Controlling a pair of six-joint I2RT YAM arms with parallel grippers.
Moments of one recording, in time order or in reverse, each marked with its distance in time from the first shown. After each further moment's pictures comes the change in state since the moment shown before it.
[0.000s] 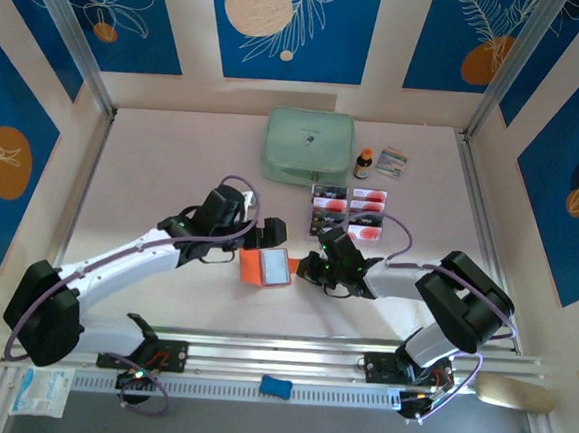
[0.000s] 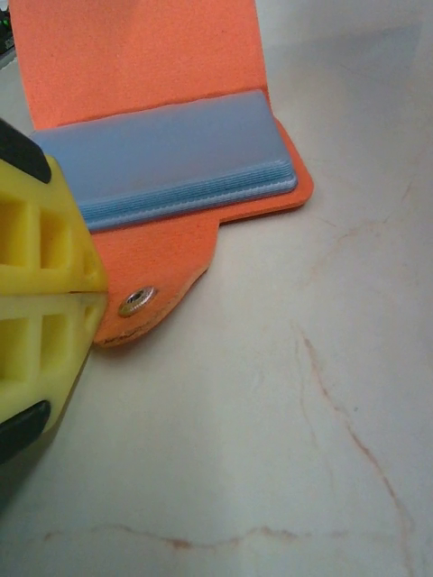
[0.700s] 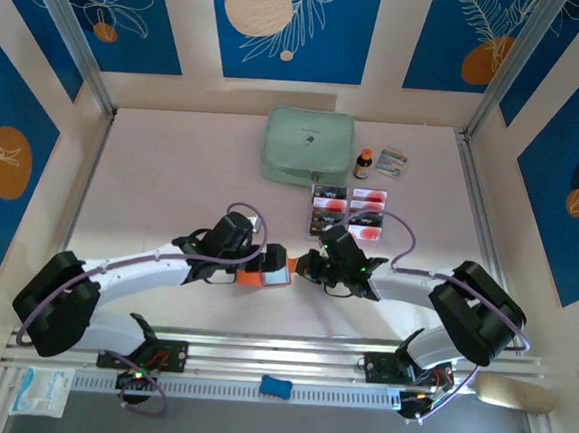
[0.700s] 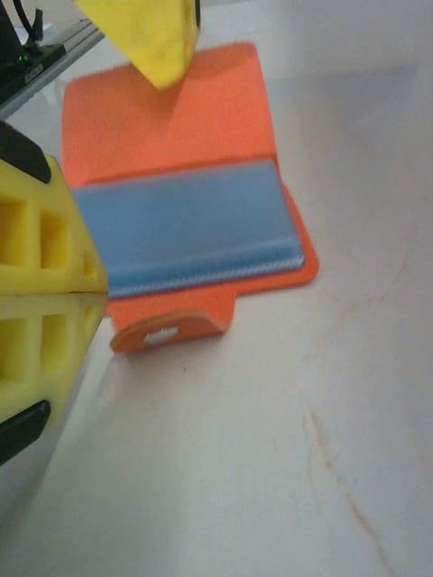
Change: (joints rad) left arm -0.073 0.061 -0.182 0.140 -0.094 0.006; right arm 0.014 -0.093 0.015 -0.050 -0.003 0.012
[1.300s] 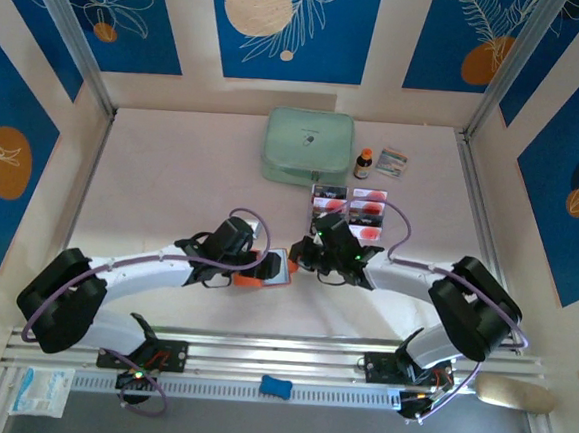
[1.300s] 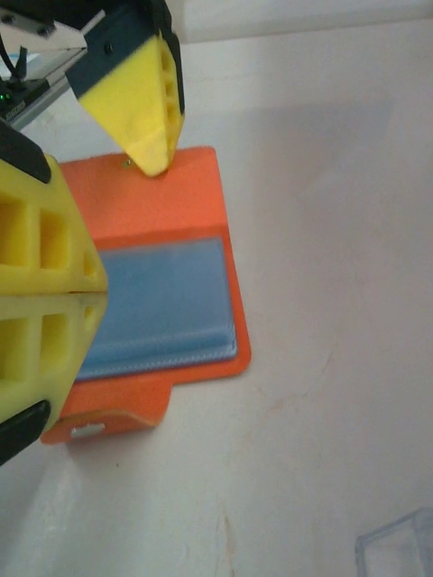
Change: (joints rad) left arm 0.000 0.023 -0.030 -0.014 -0.079 0.162; right arm -0.002 0.048 0.116 -0.049 0.005 0.003
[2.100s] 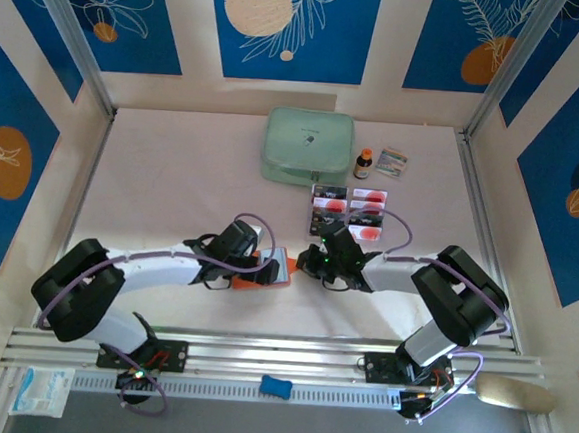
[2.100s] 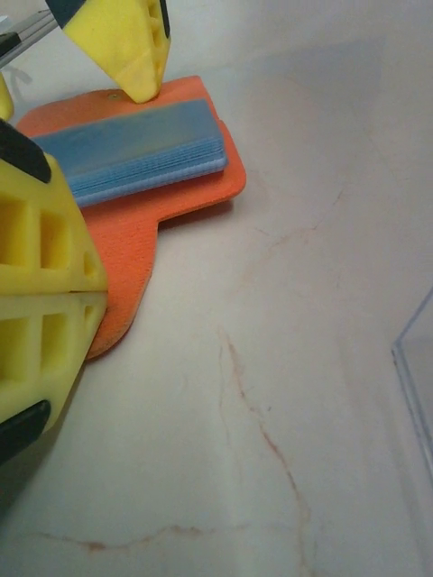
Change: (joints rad) left arm 0.004 0.093 0.003 0.004 -0.027 0.071; right arm -0.047 0.087 -0.090 0.110 -0.006 0.020
